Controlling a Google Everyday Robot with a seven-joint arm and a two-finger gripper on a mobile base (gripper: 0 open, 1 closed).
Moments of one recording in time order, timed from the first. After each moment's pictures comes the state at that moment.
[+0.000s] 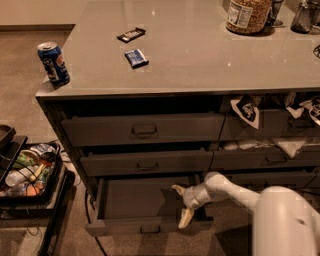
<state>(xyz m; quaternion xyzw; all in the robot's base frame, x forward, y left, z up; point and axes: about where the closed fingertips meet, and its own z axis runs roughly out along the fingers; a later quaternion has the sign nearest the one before) 0.575 -0.078 0.235 -0.71 0.61 0.24 0.27</state>
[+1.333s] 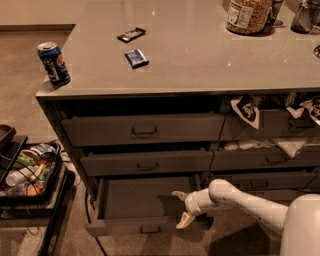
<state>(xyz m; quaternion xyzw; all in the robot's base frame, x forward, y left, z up) 0.539 -0.083 0.279 -0.72 0.59 0.19 0.32</state>
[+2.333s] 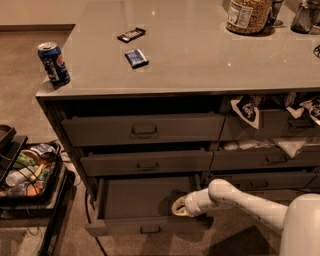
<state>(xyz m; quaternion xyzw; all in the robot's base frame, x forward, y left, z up) 0.539 -0.083 0.279 -0.72 0.59 0.19 0.32</state>
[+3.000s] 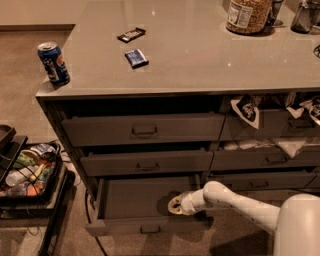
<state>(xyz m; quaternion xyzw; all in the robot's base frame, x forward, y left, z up) 0.558 -0.069 0.262 -0.74 0.56 0.15 0.34</state>
